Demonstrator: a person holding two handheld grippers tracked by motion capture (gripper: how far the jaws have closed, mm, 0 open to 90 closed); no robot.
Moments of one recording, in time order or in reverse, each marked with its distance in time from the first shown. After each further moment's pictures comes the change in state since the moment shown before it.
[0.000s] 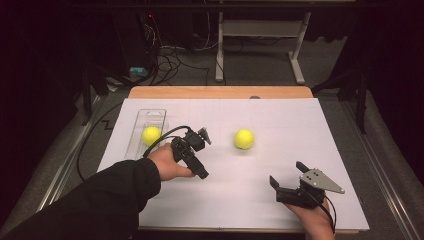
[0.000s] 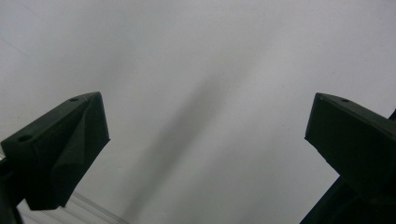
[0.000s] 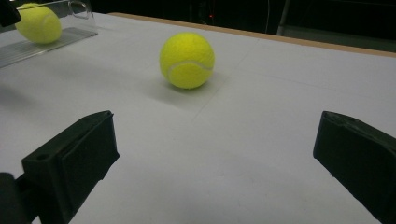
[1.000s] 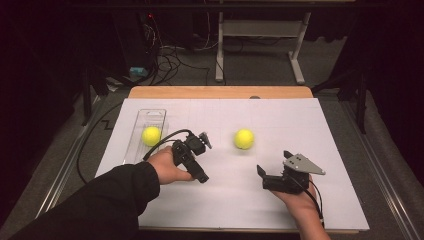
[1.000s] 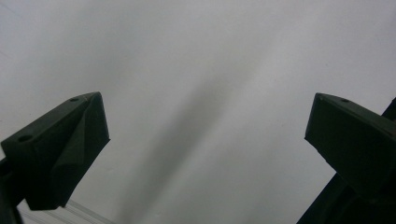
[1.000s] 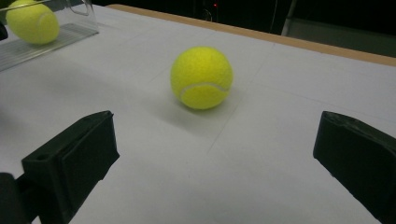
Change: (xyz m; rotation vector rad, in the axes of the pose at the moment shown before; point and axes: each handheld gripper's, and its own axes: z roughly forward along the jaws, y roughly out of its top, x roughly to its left) left arm -0.005 -0.004 0.004 -0.002 -0.011 0.030; right arm 0.016 0.031 0.035 0.053 0.005 -0.020
